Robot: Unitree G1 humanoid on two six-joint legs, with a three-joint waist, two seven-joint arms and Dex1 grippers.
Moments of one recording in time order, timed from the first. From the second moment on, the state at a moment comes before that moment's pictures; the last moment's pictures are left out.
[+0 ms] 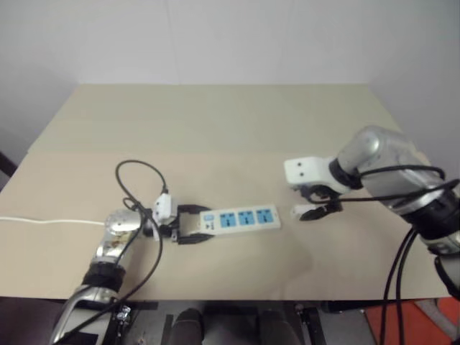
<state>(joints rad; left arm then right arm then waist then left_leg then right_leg) -0.46 0.49 -0.08 0.48 -0.32 -0.25 -1.44 -1.05 -0.92 0.70 -0.05 -0.16 0.65 1.49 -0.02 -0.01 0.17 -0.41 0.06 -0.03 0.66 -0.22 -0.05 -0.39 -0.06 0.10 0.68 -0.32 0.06</state>
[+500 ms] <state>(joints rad) -0.47 0.50 -0.09 0.50 -0.31 -0.26 -1.46 -1.06 -0.84 0.73 0.04 -0.27 0.65 1.53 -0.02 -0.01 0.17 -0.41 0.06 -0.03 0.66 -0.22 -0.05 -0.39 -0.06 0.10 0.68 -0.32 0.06</state>
